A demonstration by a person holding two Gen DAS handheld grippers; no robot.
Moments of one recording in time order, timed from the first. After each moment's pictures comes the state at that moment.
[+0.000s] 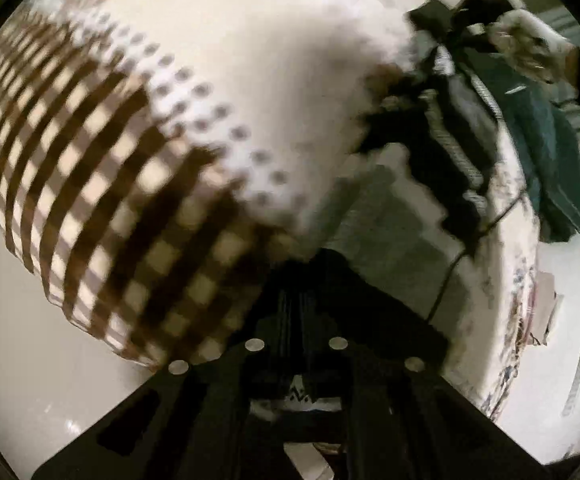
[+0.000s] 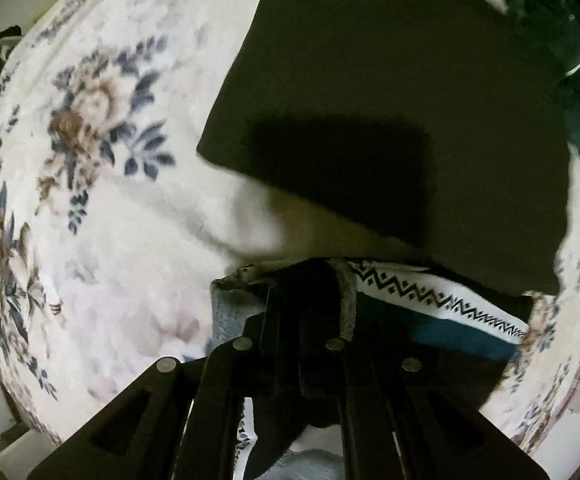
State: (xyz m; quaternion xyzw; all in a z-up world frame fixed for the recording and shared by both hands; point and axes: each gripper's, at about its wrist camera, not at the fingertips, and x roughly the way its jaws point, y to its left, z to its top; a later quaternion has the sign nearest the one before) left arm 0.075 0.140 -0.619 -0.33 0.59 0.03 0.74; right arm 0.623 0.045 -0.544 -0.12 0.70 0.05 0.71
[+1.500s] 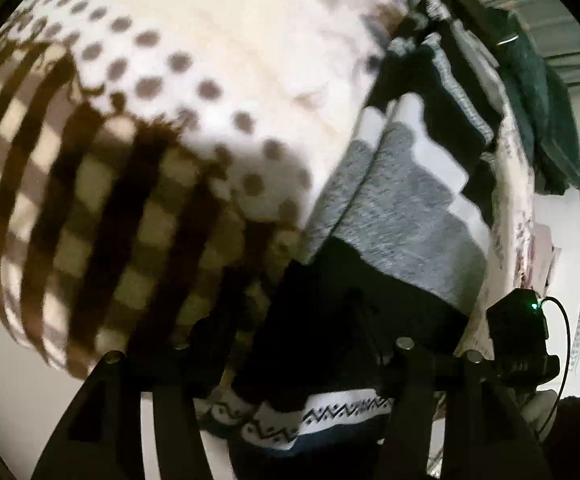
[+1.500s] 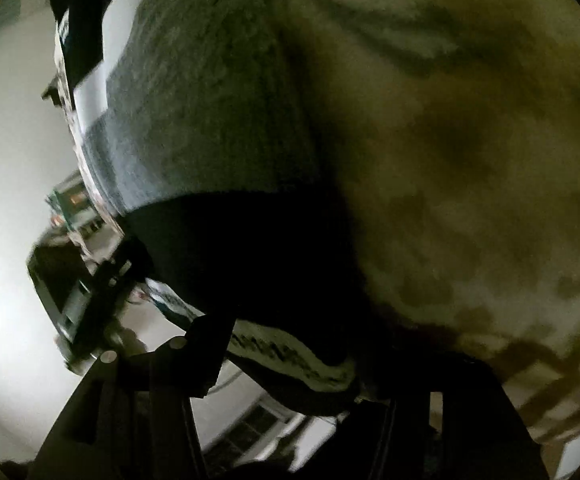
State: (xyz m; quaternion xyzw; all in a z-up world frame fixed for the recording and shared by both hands) left arm 0.094 0.138 -0.651 -0.30 0.62 -0.06 0.72; right arm 0.077 -0.196 -0.670 0.31 0.79 0.18 0.50
